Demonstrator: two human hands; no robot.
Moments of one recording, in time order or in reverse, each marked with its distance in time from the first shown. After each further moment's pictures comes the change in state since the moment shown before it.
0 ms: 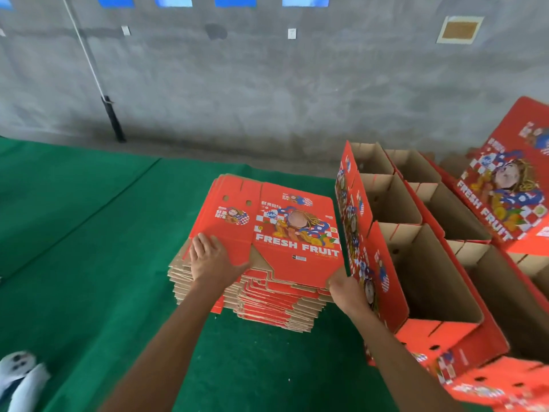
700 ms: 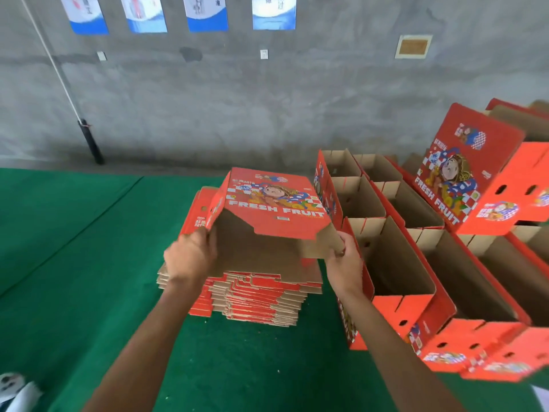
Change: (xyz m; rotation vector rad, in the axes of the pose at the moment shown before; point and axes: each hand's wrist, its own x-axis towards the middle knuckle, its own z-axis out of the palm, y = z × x) left_hand -0.061 -0.006 -0.072 -0.295 0.569 0.076; right_hand -0.059 -0.023 -0.066 0.531 0.296 -0.332
